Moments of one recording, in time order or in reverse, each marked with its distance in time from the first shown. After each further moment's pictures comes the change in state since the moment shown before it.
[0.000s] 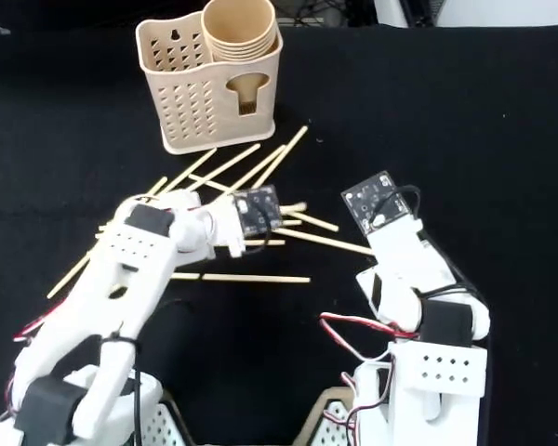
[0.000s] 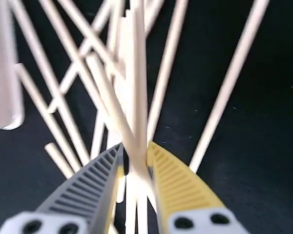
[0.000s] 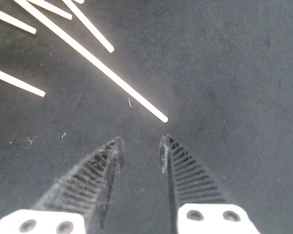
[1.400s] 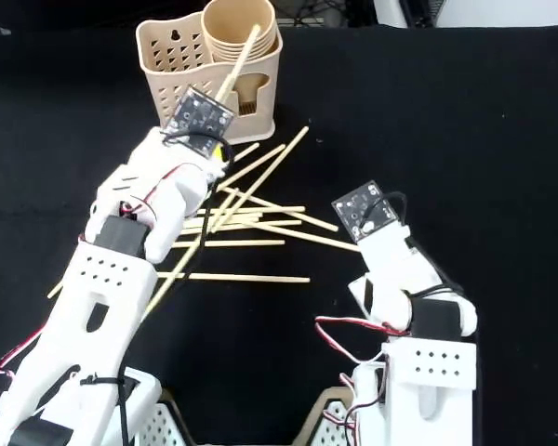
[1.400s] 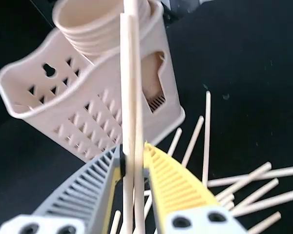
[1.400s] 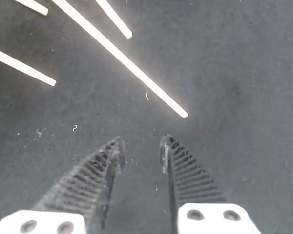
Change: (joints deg) left arm -2.0 -11.6 -2.2 -25.8 40.0; right arm -1.8 0.0 7.5 -4.0 0.0
